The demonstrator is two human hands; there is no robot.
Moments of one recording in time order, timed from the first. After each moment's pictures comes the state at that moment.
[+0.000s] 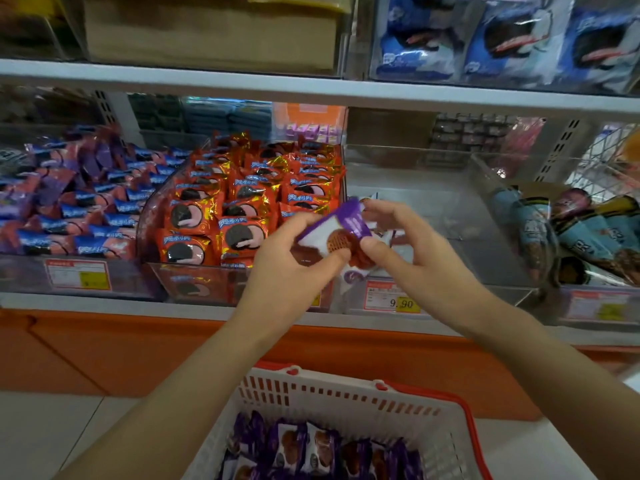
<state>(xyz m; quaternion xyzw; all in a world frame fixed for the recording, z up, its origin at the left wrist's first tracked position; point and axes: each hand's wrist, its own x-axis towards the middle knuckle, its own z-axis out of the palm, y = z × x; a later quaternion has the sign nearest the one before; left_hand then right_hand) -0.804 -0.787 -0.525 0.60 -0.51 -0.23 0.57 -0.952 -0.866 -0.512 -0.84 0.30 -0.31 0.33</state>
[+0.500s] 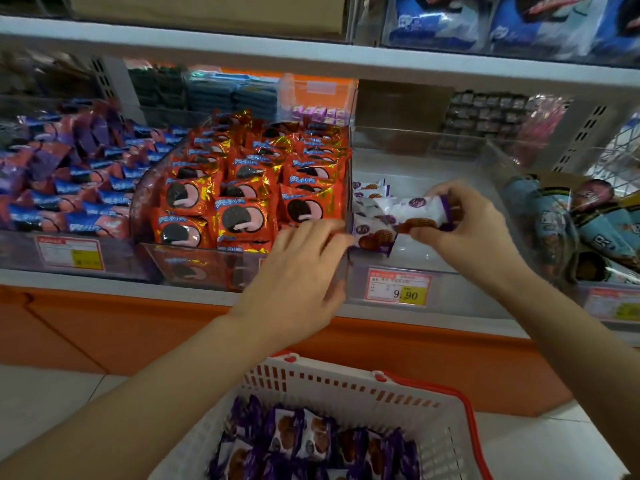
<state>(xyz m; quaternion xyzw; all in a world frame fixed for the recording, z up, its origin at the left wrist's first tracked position) -0.794 -0.798 -0.567 0.63 -0.72 0.15 0.23 -0.973 -0.914 -0.521 -0.79 0.44 -0.35 0.25</state>
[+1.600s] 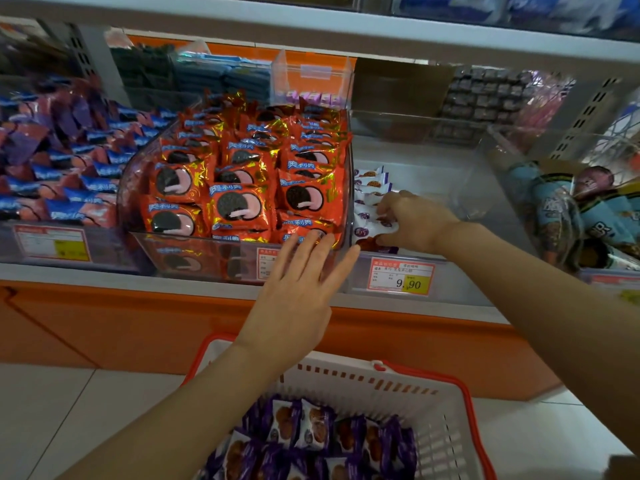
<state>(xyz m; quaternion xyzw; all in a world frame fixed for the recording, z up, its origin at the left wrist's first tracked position) -0.797 -0.792 -0.618 0.65 -0.71 0.22 0.15 -0.928 -0.973 -0.554 -0.91 0.42 0.02 0.04</state>
